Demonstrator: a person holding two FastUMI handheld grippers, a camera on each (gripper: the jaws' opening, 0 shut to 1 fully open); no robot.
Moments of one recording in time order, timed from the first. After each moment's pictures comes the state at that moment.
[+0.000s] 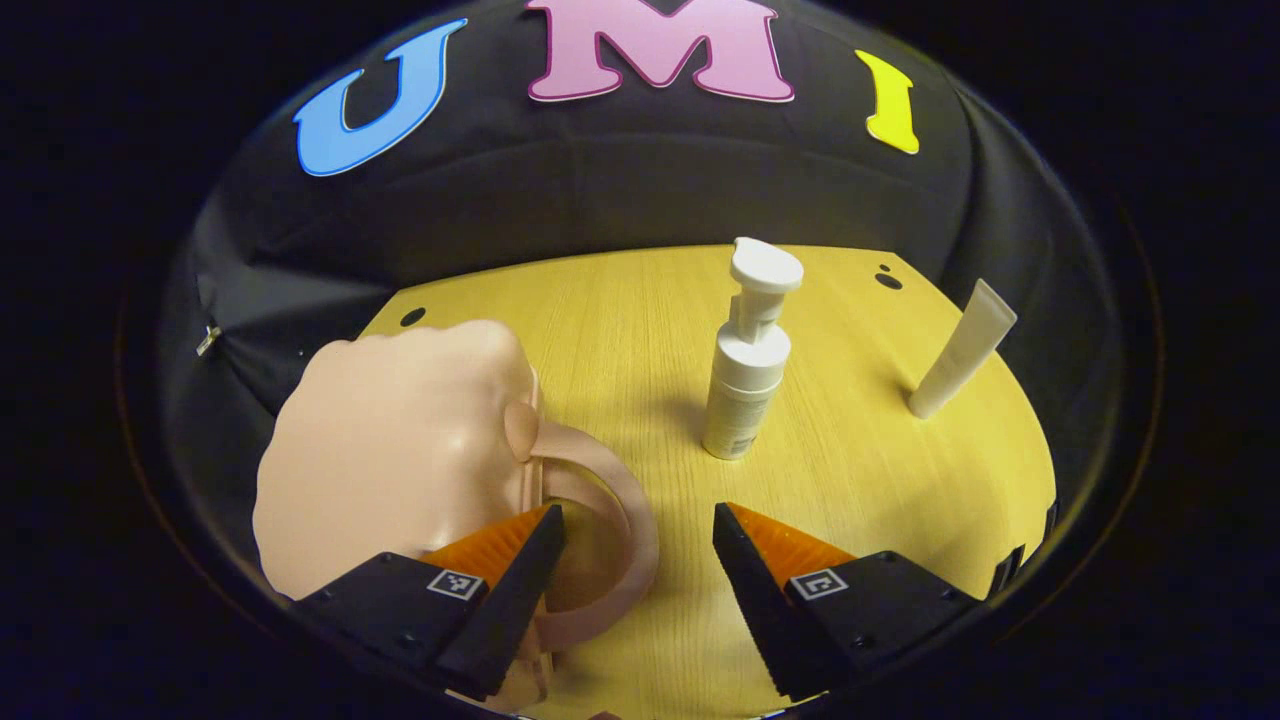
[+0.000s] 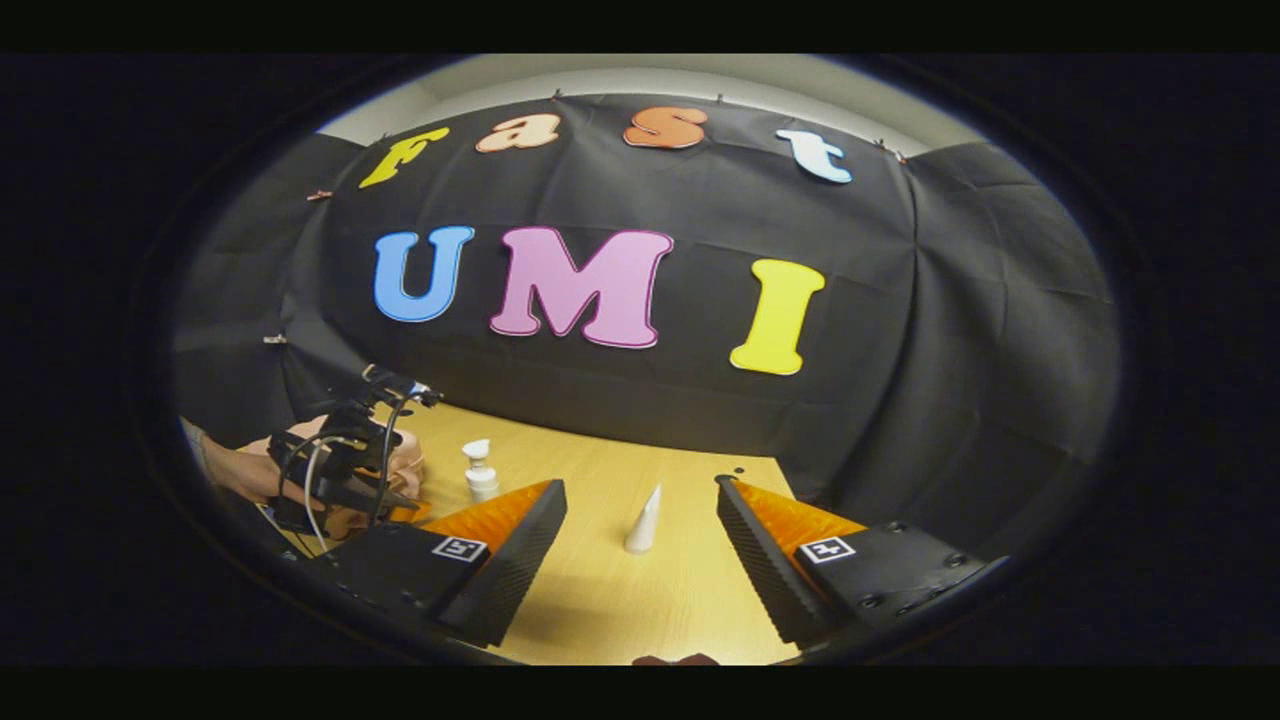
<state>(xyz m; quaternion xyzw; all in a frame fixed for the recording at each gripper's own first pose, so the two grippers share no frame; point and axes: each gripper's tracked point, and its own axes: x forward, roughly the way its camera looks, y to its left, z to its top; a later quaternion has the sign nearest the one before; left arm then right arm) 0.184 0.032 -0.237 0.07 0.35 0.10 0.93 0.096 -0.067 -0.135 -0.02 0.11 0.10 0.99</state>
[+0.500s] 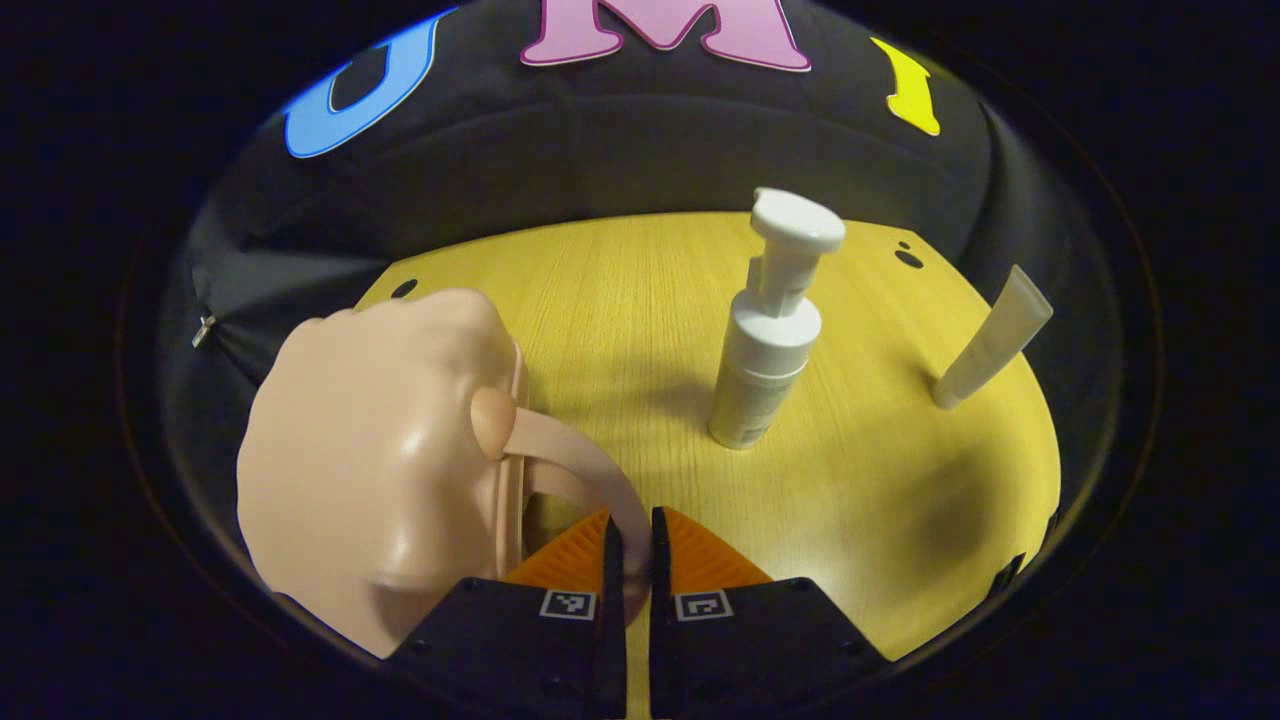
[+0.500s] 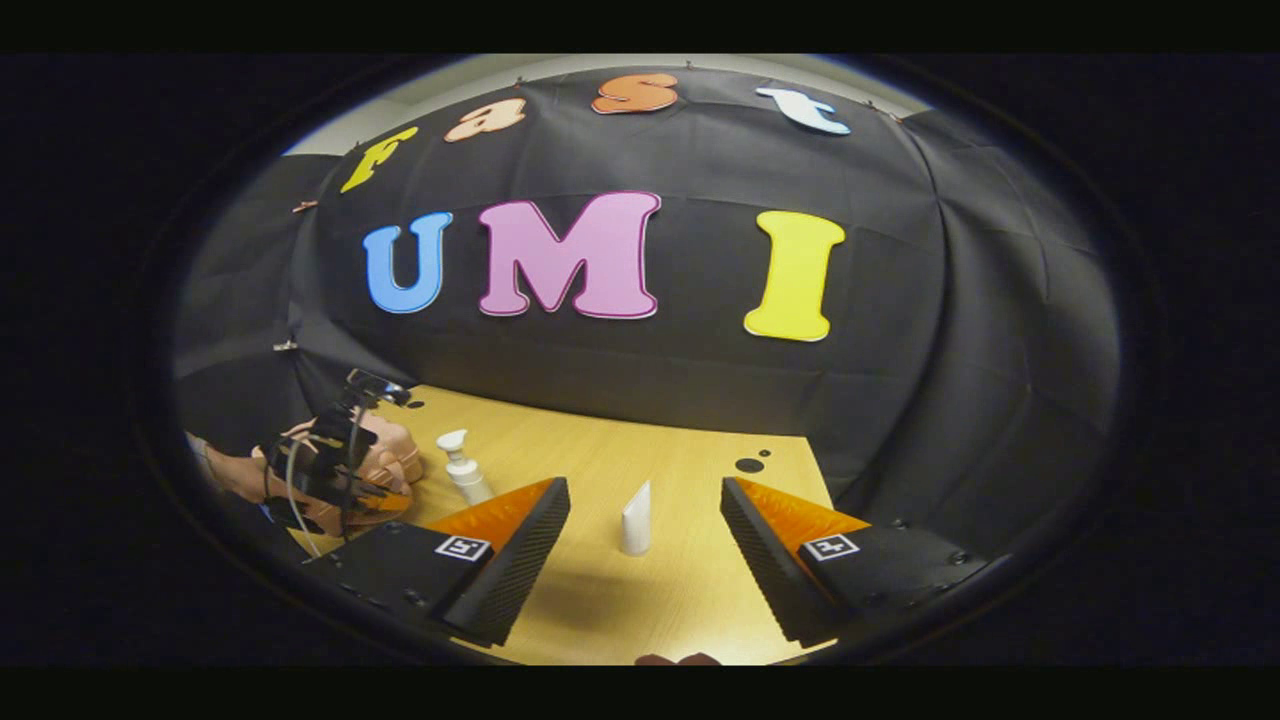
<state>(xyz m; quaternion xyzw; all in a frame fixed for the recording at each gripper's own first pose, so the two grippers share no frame) 0.190 0.027 -0.232 0.03 0.38 0.09 0.92 0.153 -0.091 -0.158 0.00 0.15 0.13 0.98</state>
